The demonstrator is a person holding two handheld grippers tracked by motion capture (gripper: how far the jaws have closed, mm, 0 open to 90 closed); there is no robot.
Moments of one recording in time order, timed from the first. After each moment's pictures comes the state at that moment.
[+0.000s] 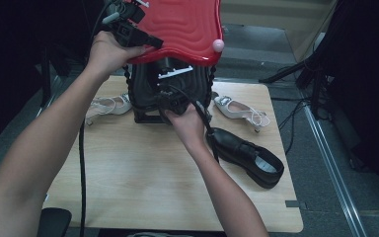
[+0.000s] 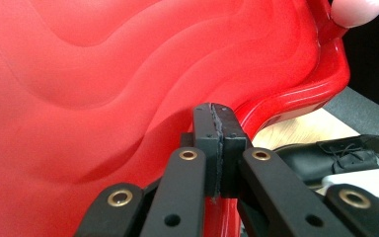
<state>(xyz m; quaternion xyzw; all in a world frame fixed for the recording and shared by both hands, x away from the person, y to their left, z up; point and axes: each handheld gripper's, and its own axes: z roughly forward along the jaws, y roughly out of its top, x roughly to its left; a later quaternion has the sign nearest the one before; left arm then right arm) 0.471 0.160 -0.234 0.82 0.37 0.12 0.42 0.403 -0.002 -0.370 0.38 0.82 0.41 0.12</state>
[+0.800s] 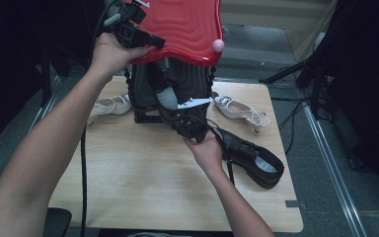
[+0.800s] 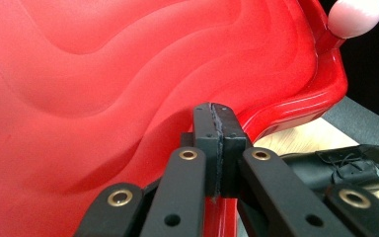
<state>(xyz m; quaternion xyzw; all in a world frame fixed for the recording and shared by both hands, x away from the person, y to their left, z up) 0.471 0.158 -0.238 0.81 0.38 0.12 0.43 0.366 -0.054 -0.424 0.37 0.83 0.41 0.09</state>
